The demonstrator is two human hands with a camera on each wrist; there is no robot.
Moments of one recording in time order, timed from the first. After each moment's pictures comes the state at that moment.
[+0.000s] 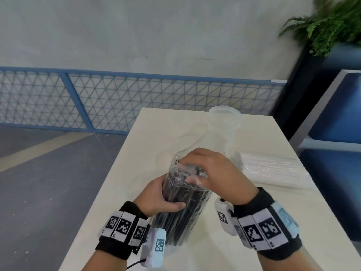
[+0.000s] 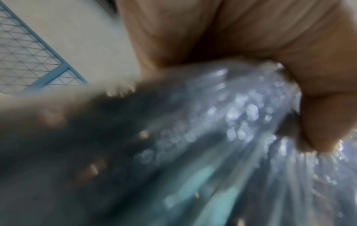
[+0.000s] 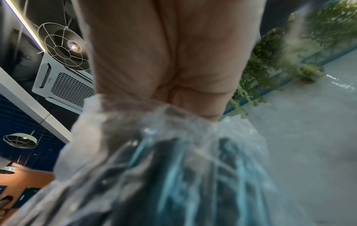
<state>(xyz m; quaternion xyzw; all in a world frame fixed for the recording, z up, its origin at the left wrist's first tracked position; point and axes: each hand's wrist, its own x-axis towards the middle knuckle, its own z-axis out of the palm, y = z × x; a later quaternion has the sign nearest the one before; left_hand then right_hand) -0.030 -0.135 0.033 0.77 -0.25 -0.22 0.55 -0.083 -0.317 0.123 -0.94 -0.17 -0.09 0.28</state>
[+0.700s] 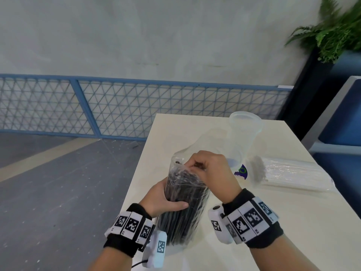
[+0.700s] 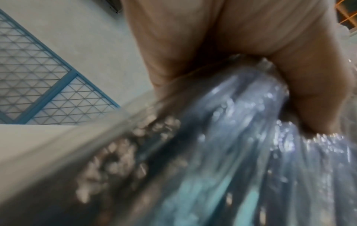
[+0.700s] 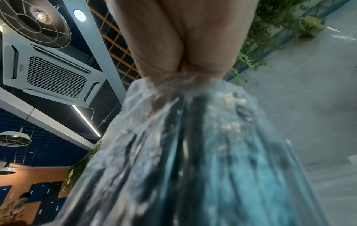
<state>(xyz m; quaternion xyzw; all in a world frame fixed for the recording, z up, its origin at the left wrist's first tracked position) 0.006 -0.053 0.019 0.76 -0.22 -0.23 0.56 -0.042 -0.225 0.102 -0.89 -0.11 -0.19 0.39</state>
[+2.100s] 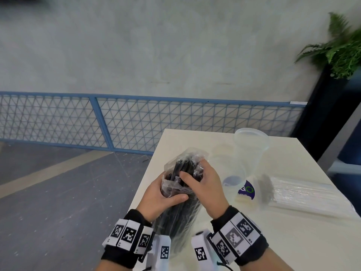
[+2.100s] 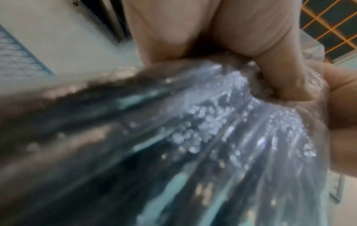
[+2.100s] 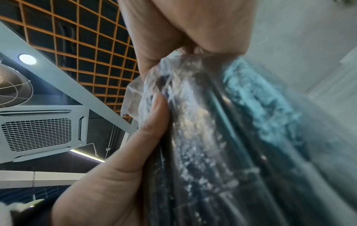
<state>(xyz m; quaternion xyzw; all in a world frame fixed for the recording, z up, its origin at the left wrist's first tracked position) 0.006 -0.070 0.065 0.71 -0.23 -0.09 0.66 -0.030 -0.215 0.099 -0.76 0.00 -0.18 0.63</state>
